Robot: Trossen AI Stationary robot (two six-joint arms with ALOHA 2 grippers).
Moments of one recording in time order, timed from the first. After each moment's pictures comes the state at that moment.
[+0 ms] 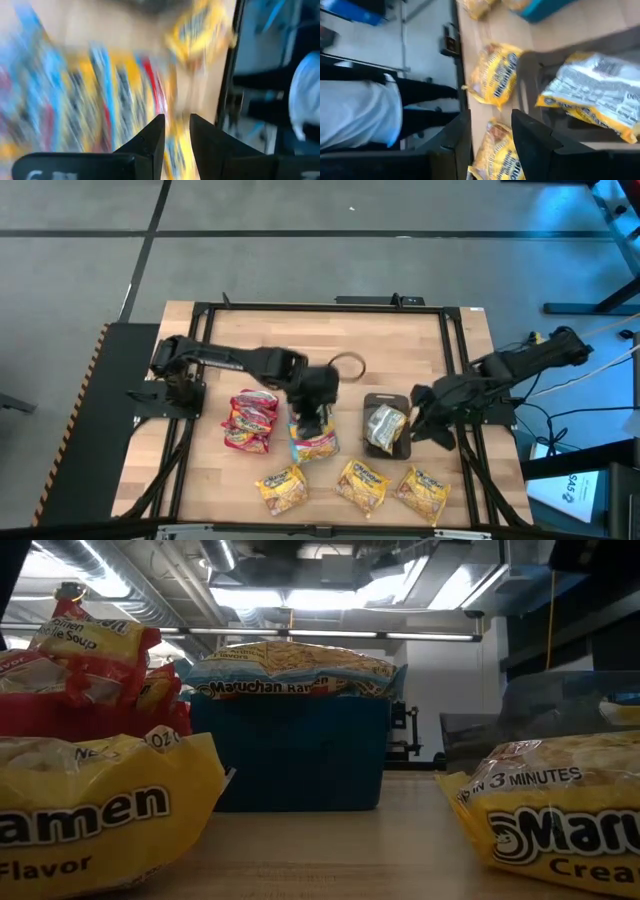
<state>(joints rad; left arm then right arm) -0.12 1.83 1.78 -1.05 0.33 -0.47 0.40 0.97 1.01 -0.81 -0.24 0.80</state>
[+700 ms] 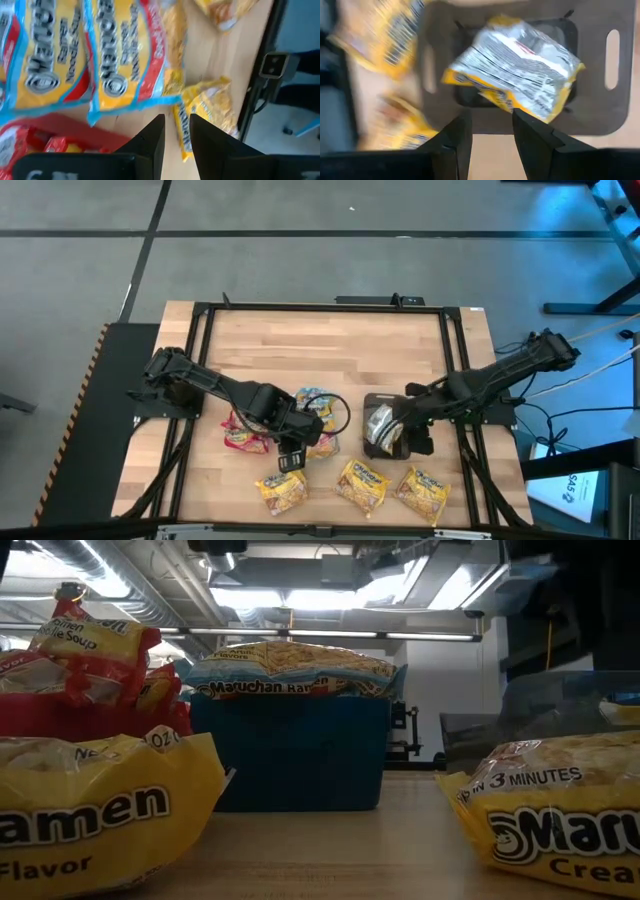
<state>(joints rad) -0.36 1.83 1.78 -1.20 0.07 -0.63 0.40 1.25 1.01 -1.00 -0.04 0.51</state>
